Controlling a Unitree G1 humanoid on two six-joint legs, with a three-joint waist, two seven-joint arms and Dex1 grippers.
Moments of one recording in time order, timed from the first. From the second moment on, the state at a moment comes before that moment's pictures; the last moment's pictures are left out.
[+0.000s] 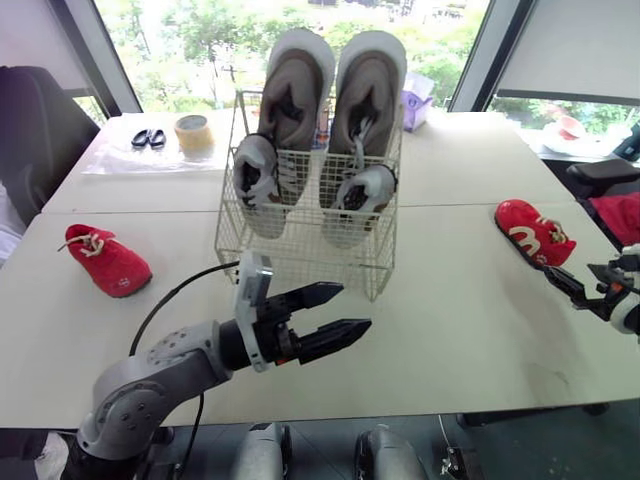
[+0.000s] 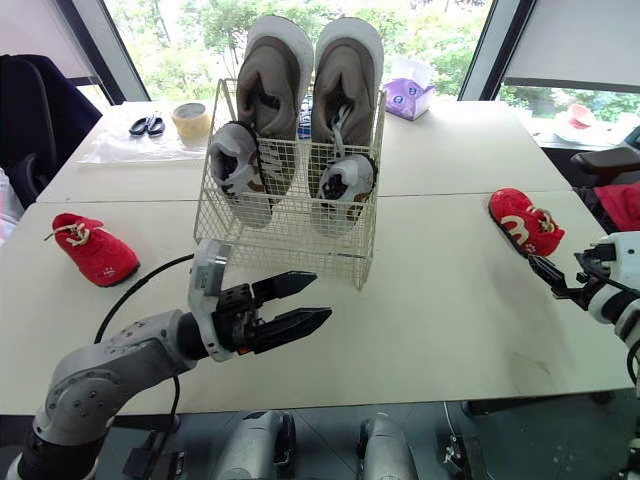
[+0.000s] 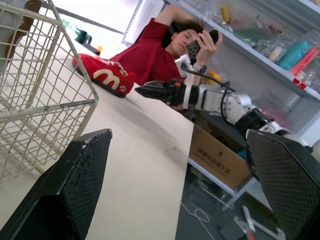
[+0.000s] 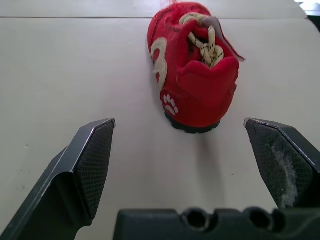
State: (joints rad) left arm -0.13 0.51 -0.05 -0.69 -1.21 0.76 -0.43; right arm -0.20 -0.86 -0.50 0.39 0.44 0.44 0.65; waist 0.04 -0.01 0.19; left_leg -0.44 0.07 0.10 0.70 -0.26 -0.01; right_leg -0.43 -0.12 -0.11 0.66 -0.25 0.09
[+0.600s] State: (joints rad) left arm -0.12 0.58 -0.02 -0.73 -1.26 0.78 -0.35; right arm -0.70 -0.86 -0.32 1.14 0.22 0.07 0.71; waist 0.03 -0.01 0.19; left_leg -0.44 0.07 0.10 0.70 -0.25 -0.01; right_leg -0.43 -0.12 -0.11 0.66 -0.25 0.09
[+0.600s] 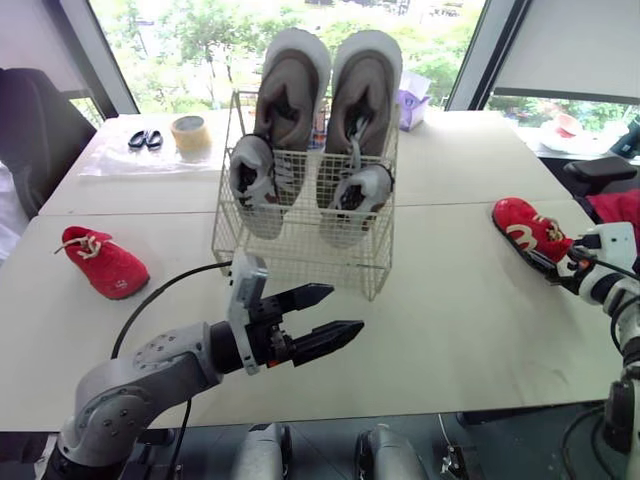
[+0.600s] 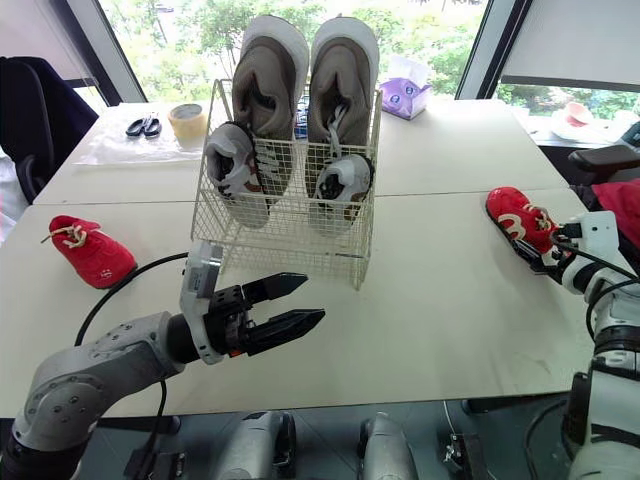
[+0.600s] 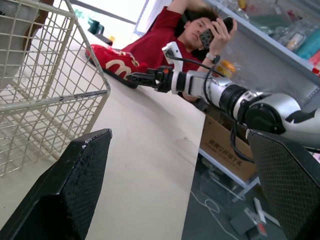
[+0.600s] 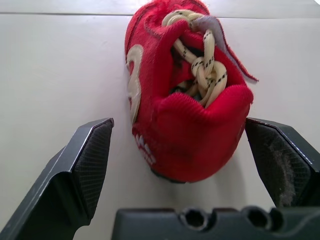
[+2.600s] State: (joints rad) left arm -1.51 0.63 0.14 0.67 -0.93 1.13 -1.09; right arm -1.18 -0.84 0.00 -0.02 0.28 0.10 1.04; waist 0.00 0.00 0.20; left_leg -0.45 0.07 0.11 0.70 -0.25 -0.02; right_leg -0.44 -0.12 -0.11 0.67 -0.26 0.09
